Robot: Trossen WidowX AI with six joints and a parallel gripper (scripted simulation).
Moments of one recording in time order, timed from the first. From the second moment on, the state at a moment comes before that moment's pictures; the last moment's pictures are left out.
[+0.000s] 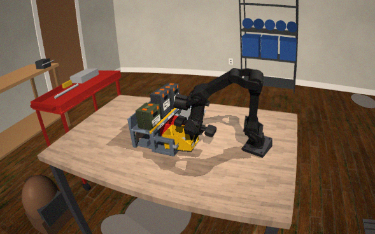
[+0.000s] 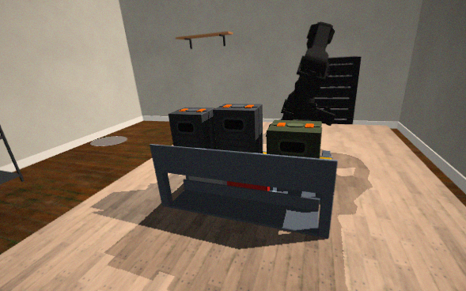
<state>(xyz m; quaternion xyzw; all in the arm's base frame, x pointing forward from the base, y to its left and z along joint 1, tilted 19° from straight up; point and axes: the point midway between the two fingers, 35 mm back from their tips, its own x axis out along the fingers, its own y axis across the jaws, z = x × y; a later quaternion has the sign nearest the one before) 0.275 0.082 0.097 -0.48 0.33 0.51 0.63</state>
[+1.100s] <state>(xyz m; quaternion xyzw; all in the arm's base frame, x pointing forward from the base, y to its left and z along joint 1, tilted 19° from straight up) 0.231 0.080 0.094 -0.48 0.33 0.51 0.63</state>
